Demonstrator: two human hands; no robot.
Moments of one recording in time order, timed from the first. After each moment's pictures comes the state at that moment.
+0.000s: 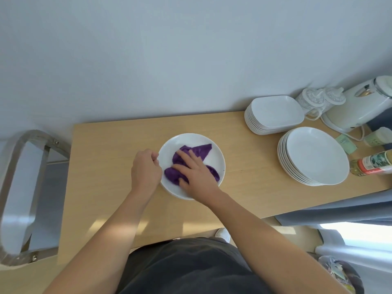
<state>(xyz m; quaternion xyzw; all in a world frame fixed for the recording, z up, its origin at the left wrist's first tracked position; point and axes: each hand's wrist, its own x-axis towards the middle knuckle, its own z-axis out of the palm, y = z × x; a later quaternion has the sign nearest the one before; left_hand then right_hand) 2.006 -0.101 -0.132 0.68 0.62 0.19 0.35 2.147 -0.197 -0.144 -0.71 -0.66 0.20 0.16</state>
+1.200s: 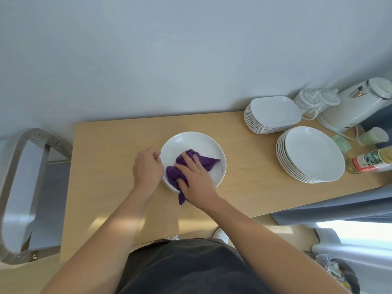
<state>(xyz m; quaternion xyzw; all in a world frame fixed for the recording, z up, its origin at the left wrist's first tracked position) 2.000 -0.099 -0.137 0.69 0.61 0.19 0.34 2.123 -0.210 -0.137 -0.75 -0.61 0.21 0.14</state>
